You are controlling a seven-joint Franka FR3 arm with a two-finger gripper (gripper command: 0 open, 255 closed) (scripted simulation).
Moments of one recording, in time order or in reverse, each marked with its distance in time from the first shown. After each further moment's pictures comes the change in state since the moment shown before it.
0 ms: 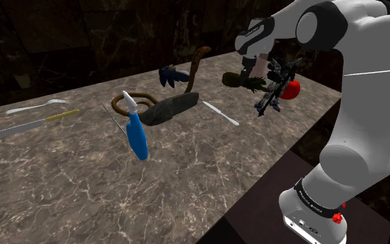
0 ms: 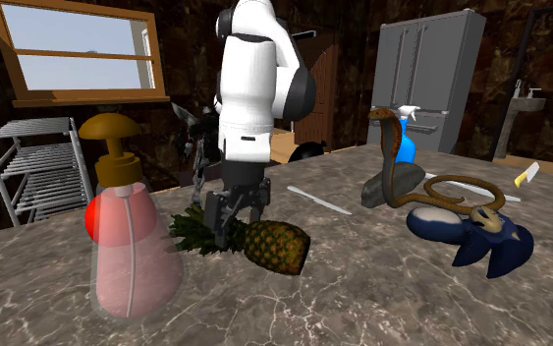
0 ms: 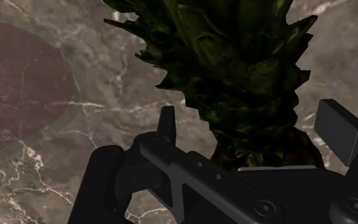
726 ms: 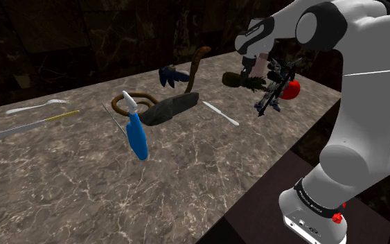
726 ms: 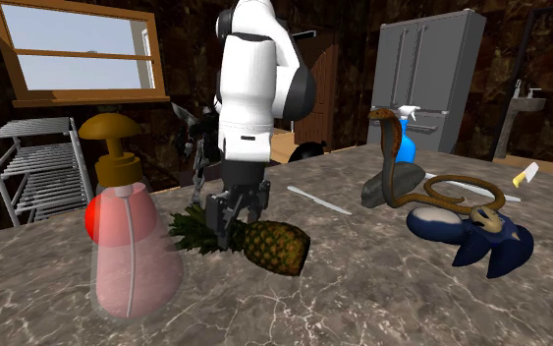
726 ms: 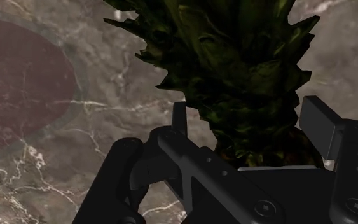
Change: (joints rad) arm -0.001 0.003 0.000 0.007 0.001 -0.004 0.000
